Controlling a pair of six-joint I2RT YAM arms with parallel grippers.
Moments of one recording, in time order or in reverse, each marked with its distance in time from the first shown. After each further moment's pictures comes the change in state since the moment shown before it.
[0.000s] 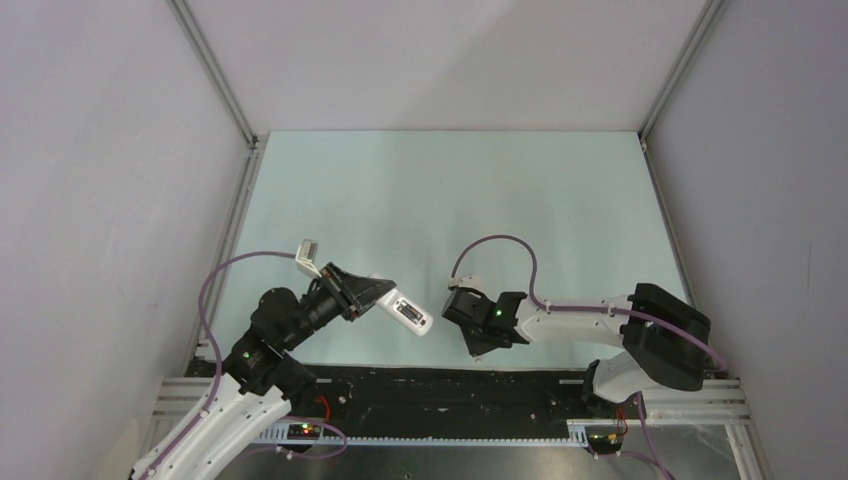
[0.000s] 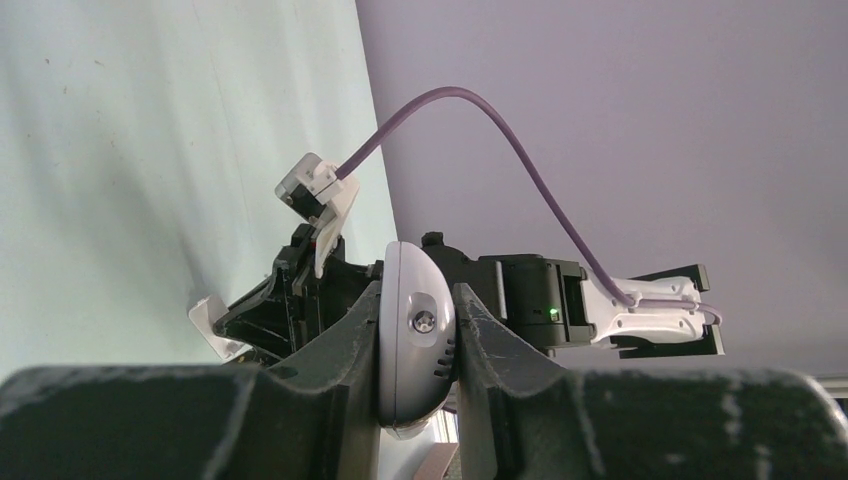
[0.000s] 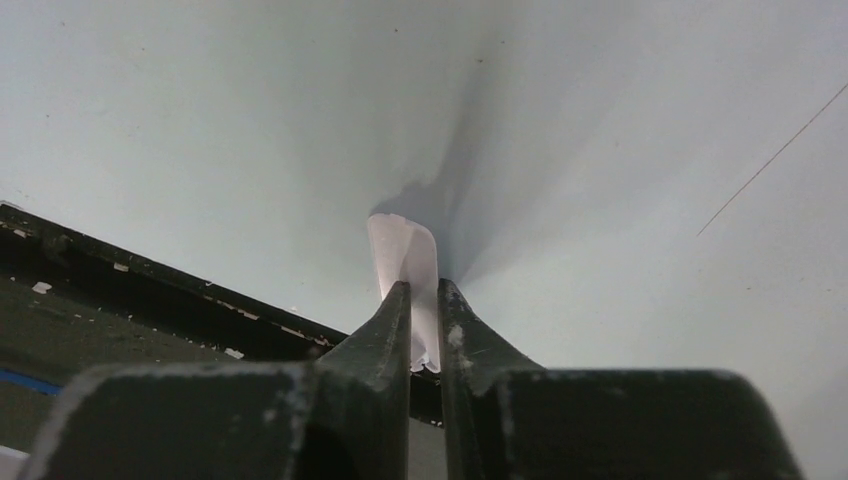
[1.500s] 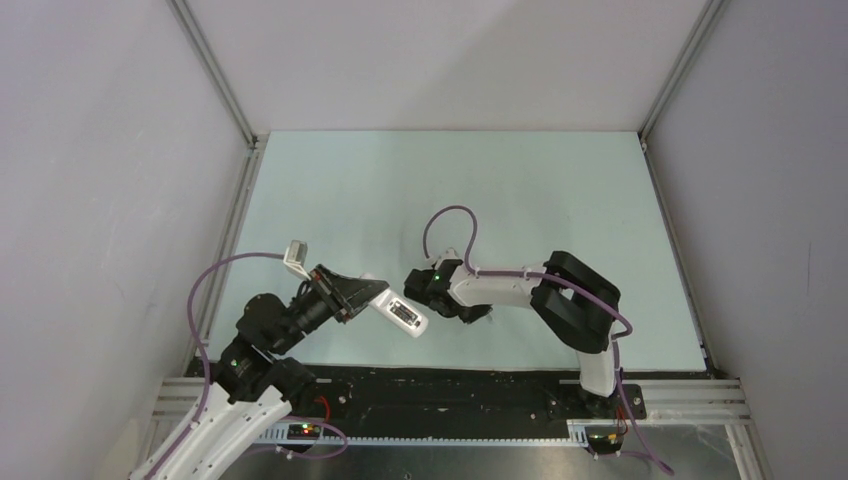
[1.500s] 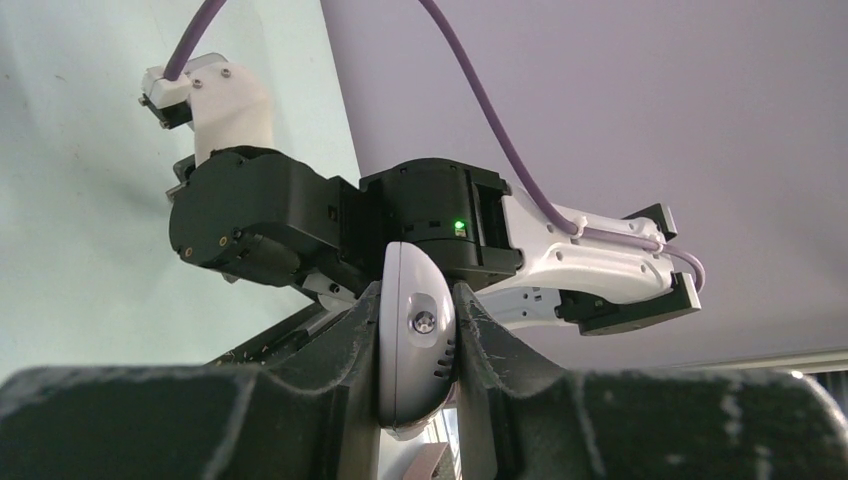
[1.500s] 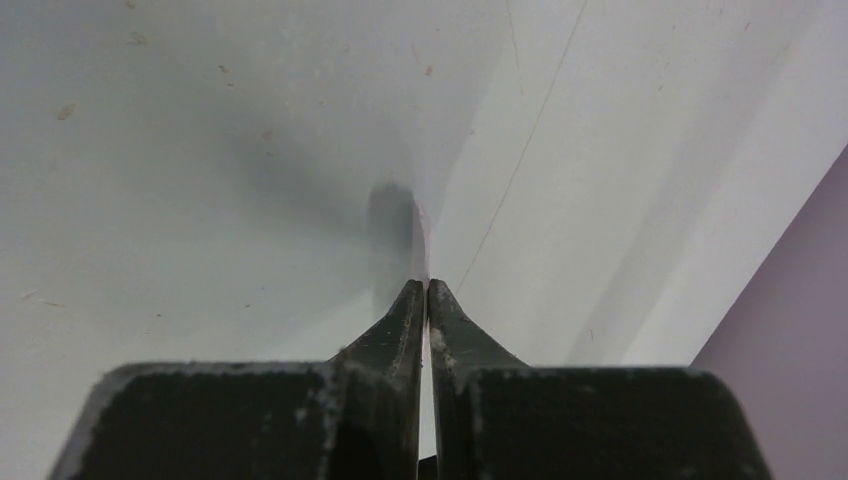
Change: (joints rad) left arm 0.000 -0.069 0.050 -0.060 0.002 0.003; right arm -0.071 0.441 0.475 -0.463 0.440 -0.104
